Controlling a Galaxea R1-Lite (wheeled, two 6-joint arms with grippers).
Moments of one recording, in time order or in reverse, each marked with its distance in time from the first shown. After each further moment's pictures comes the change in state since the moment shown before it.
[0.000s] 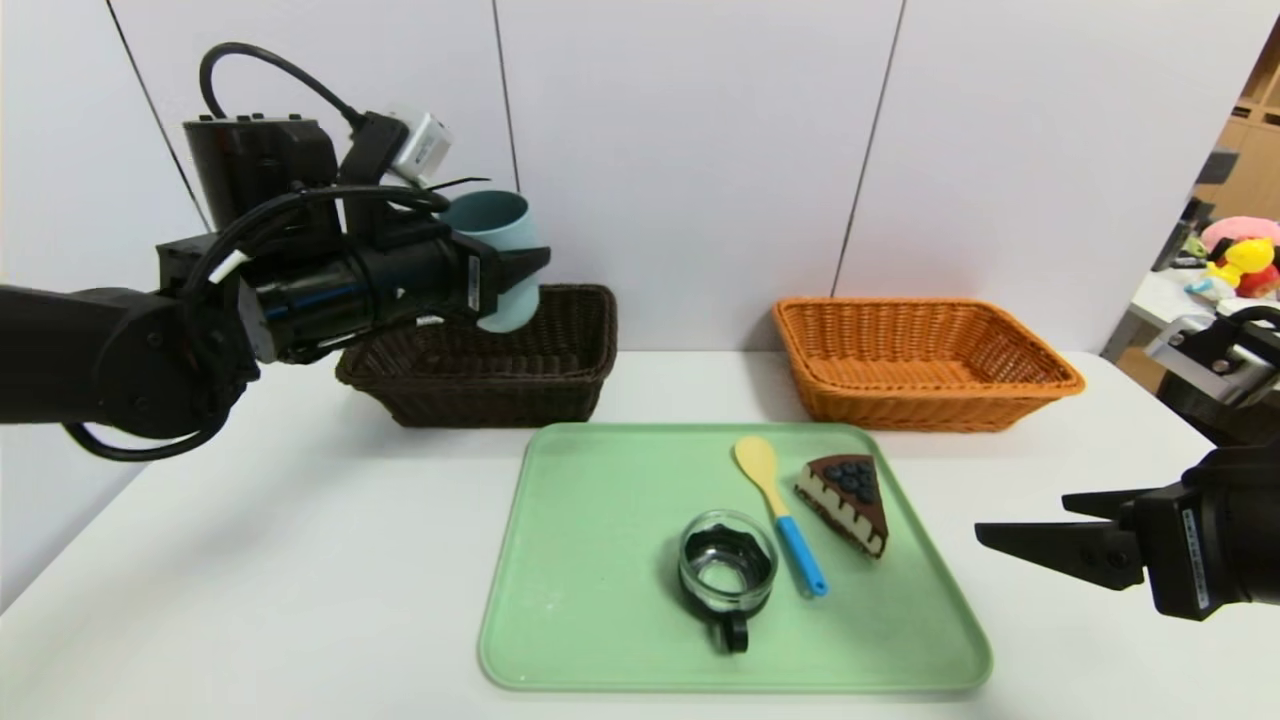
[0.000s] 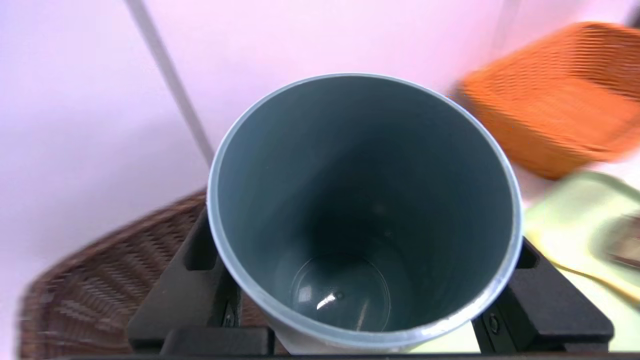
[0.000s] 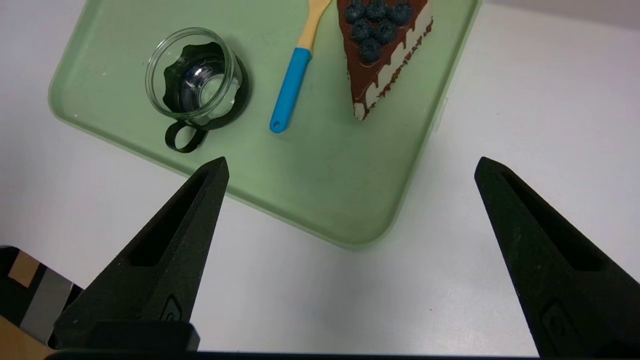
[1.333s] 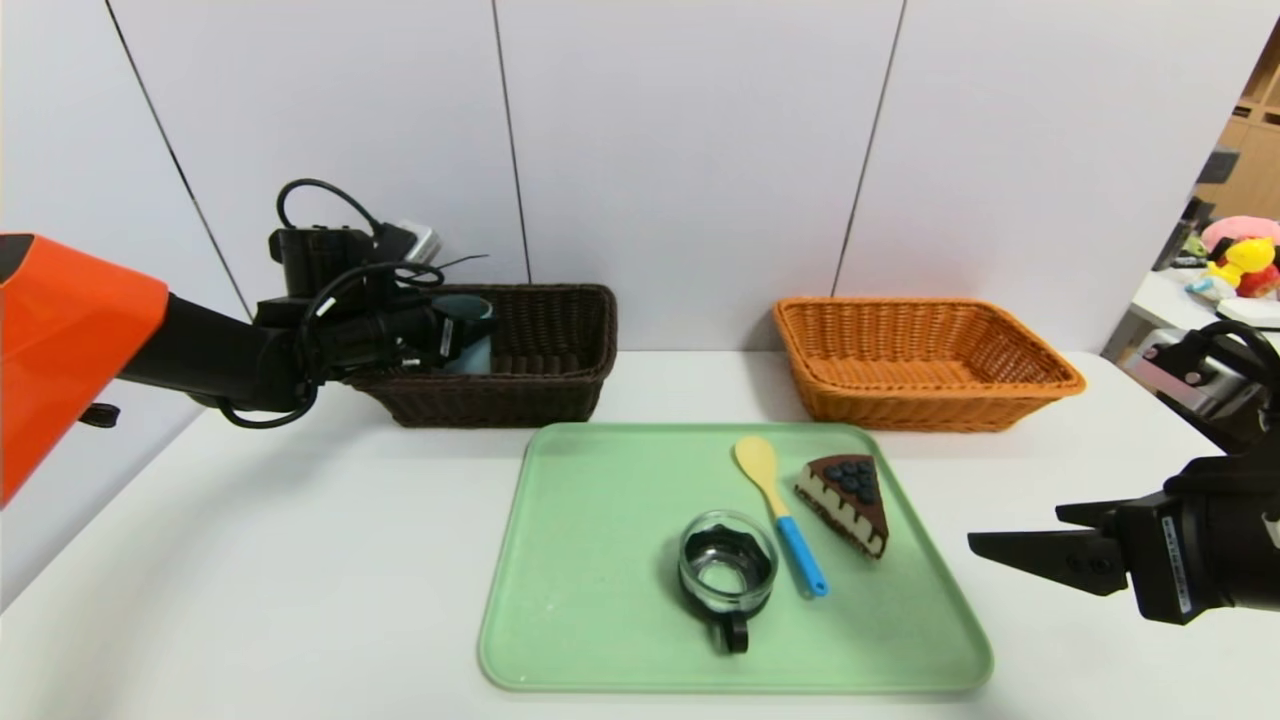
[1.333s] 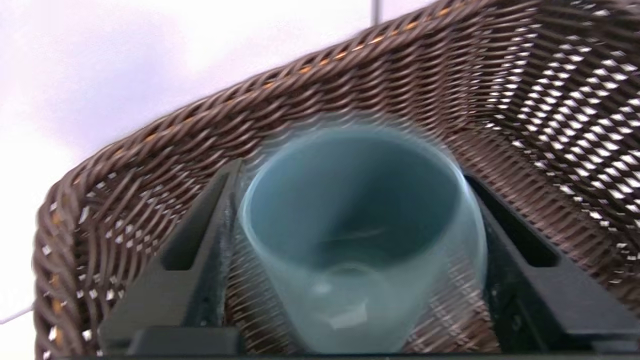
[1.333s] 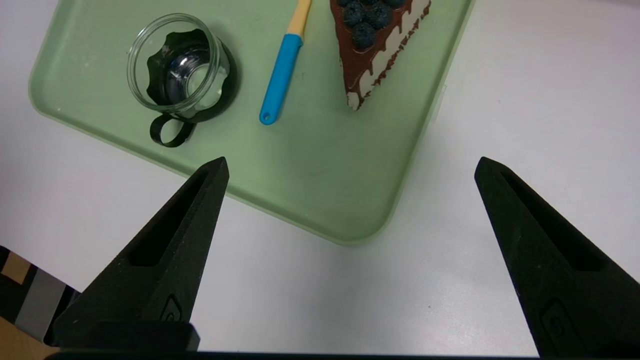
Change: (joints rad) left arm 0.219 0.351 -0.163 0.015 -0.087 0.084; right arm -0.005 0.026 0.010 0.000 -0.004 -0.001
